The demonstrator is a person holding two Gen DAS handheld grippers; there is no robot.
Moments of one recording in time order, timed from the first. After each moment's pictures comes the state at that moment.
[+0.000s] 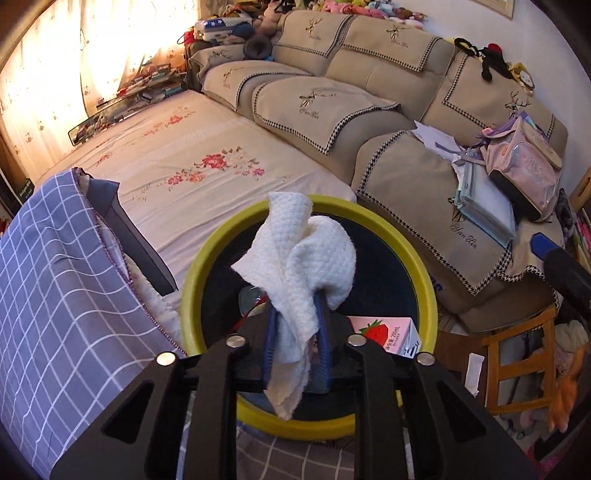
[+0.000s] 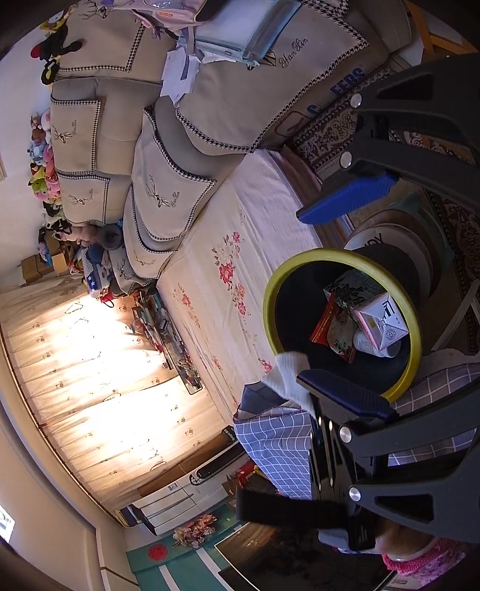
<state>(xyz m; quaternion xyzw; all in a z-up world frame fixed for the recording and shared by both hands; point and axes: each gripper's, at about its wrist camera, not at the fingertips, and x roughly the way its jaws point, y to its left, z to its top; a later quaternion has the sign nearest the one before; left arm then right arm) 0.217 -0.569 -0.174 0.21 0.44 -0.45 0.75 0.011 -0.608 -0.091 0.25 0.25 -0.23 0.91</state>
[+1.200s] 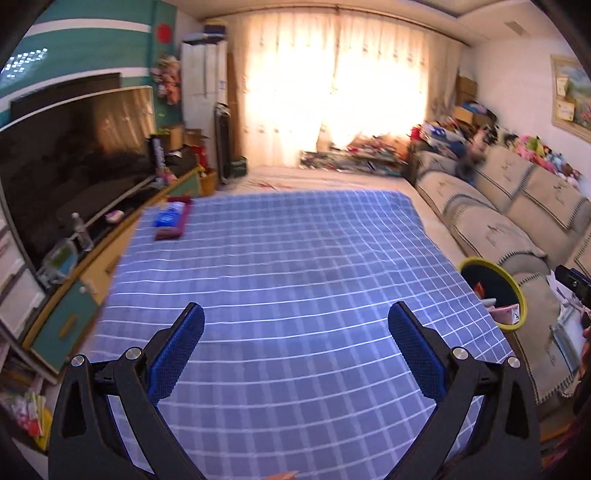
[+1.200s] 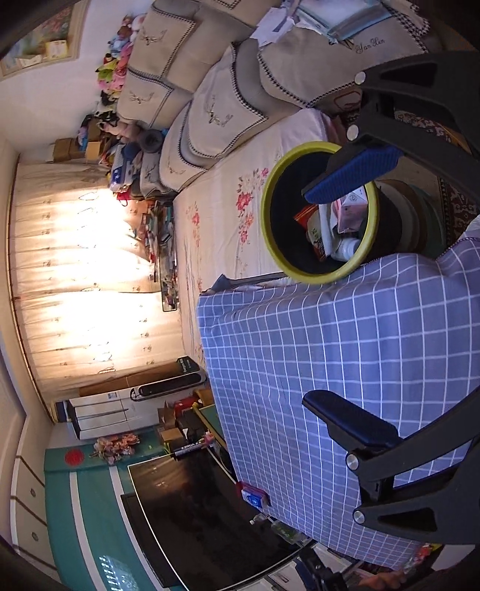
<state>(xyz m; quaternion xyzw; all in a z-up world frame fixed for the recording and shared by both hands) 0.082 -0.089 -0.058 0.02 0.31 -0.10 0.95 0.007 -0.426 -0.022 0.09 0.27 -0.09 0.96</state>
